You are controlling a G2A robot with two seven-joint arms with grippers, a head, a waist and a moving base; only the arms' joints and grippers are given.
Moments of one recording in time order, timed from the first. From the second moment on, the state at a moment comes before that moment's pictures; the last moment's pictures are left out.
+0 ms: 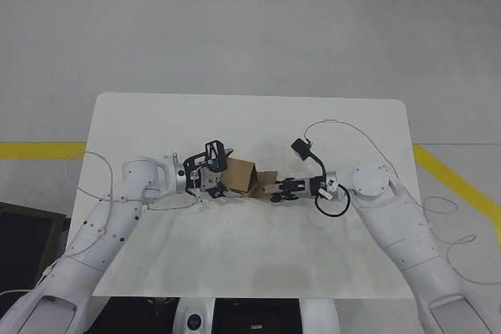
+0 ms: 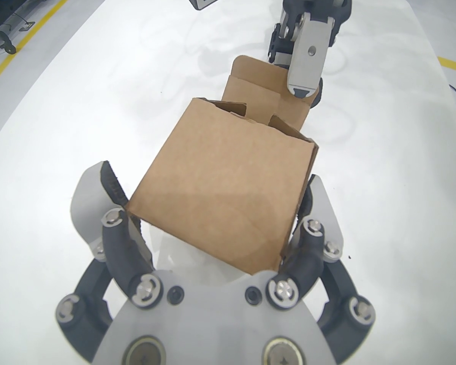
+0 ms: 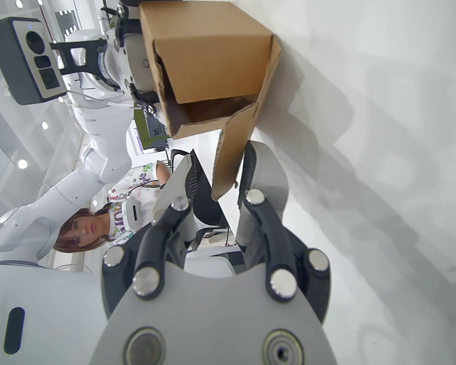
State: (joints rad) left arm 0.89 -1.06 -1.00 -1.31 1.34 -0.94 -0.02; right arm -0.86 -1.21 1.01 -1.18 0.15 -0.18 1.17
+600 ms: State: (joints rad) left arm 0.89 -1.06 -0.99 -1.31 1.35 -0.94 -0.02; right arm -0.82 -1.24 0.97 -1.12 0.27 -0.27 1.09
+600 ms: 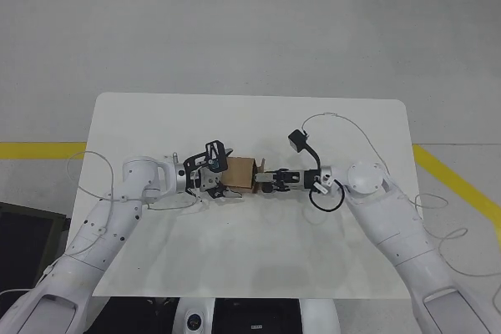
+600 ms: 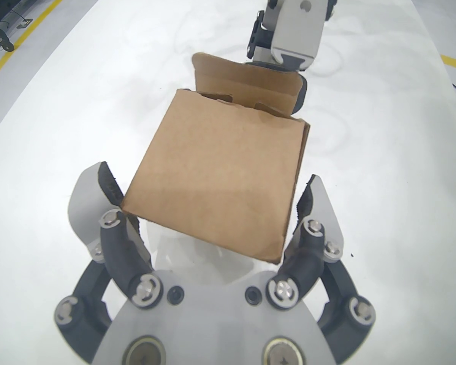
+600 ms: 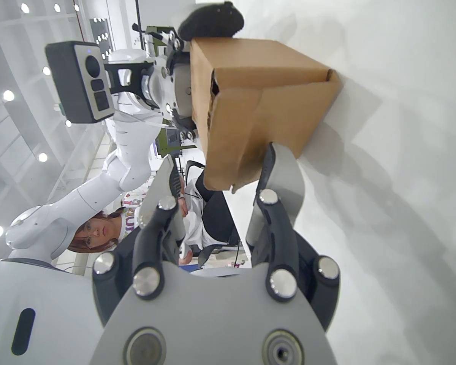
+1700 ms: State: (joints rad) left arm 0.89 -1.06 -0.99 -1.30 1.35 -0.95 -0.02; right arm -0.77 -1.25 0.96 -1.08 0.22 -0.24 1.06
